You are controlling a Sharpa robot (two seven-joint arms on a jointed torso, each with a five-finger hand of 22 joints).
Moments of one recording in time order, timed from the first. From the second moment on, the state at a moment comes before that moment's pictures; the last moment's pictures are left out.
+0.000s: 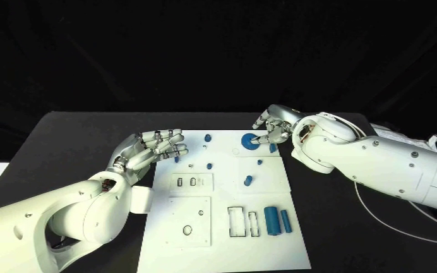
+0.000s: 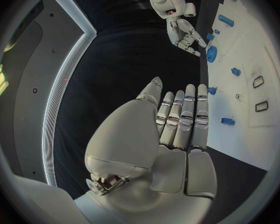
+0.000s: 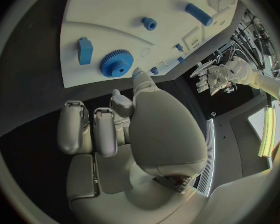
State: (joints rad) left arm 1.17 -0.90 -0.03 1.76 0.00 -0.44 0.44; left_hand 1.52 0.03 0.02 0.09 0.16 0.91 0.23 0.07 0.07 0.96 0.20 0.07 0.07 1.03 0.16 0.10 0.12 0.17 0.88 0.26 0.20 0.07; right arm 1.15 -0.92 0.17 1.53 -1.44 -0.28 -0.33; right_hand 1.41 -0.17 -0.02 0.28 0.28 1.01 0.12 0.07 0.07 1.37 0.04 1.04 1.03 1.46 -0.04 1.43 1.31 0.09 1.35 0.08 1.42 1.23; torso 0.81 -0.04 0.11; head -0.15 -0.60
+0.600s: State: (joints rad) left arm 1.17 -0.90 -0.03 1.76 0.00 -0.44 0.44; left_hand 1.52 0.03 0.02 0.09 0.16 0.91 0.23 0.07 0.07 0.96 0.20 0.07 0.07 1.03 0.16 0.10 0.12 0.17 0.88 0.26 0.20 0.07; right arm 1.13 -0.87 0.16 1.48 -1.48 -0.25 -0.36; right_hand 1.43 -0.16 -0.03 0.28 0.29 1.02 0.13 0.08 0.07 1.42 0.04 1.24 1.25 1.47 -0.04 1.48 1.31 0.08 1.38 0.08 1.45 1.29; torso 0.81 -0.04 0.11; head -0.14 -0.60
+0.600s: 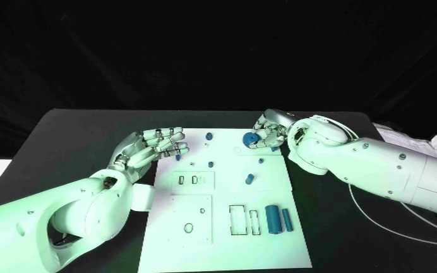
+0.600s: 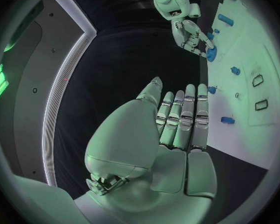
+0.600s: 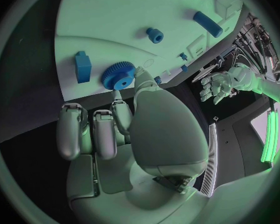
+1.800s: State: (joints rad) left arm 1.17 -0.90 -0.03 1.74 0.02 -0.43 0.44; left_hand 1.52 0.03 0.02 0.09 0.16 0.91 0.23 0.07 0.07 0.96 0.20 0.07 0.07 1.03 0.16 0.10 0.12 0.17 0.88 0.26 0.20 0.07; right arm 1.10 -0.84 0.17 1.58 -1.66 -0.29 -0.38; right_hand 1.52 -0.11 0.18 0.18 0.23 1.11 0.12 0.11 0.07 1.46 0.02 1.36 1.31 1.47 -0.04 1.51 1.31 0.05 1.46 0.06 1.51 1.31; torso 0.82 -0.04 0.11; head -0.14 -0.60
